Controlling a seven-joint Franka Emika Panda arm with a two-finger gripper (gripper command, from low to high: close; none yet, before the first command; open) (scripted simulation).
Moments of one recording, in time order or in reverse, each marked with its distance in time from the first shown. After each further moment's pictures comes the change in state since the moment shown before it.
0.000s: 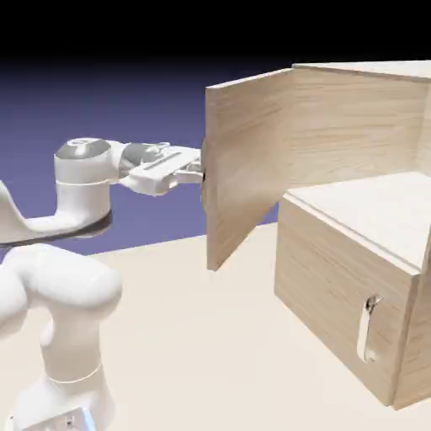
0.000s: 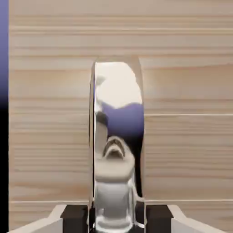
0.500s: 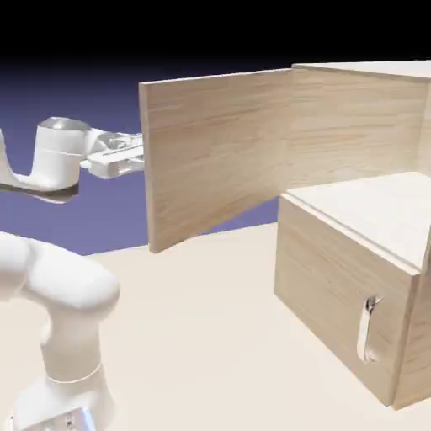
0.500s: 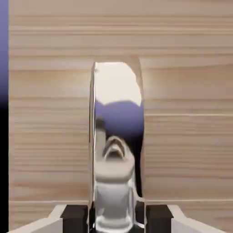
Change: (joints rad) arm -0.178 0.503 0.524 0.381 0.494 -0.413 0.226
